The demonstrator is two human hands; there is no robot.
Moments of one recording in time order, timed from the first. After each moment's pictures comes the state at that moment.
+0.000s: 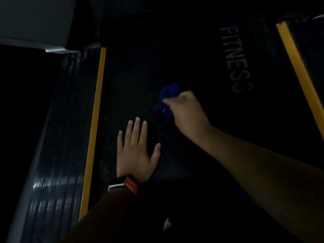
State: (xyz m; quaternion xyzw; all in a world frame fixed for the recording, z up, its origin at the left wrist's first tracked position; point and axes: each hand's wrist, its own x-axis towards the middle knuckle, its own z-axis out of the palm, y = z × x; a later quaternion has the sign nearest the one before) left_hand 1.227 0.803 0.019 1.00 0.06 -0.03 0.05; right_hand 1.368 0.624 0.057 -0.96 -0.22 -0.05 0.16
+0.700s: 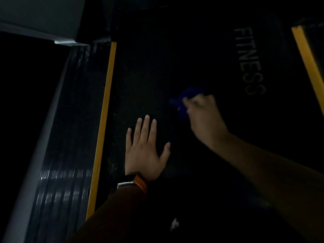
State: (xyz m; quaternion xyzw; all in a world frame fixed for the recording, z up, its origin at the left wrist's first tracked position) left_hand 1.230 0.806 0.016 1.00 0.05 -0.03 0.06; right_hand 1.350 0.619 0.043 -0.97 -0.23 0.01 0.07
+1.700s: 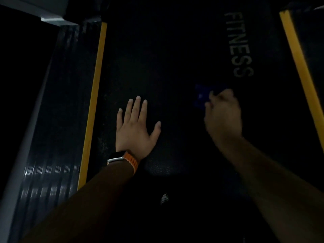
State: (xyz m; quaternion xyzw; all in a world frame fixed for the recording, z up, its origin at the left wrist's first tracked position) left_hand 1.227 0.805 0.017 1.00 0.06 0.01 0.07; right_hand 1.301 0.569 0.048 -1.00 -0.08 -0.05 0.04
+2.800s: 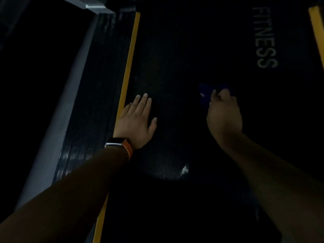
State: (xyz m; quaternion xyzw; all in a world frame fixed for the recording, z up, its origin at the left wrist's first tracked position) left_hand 1.169 0.872 0.040 1.00 0.00 -0.04 0.01; right_hand 1.255 0.614 0.046 -1.00 -0.09 -0.01 0.00
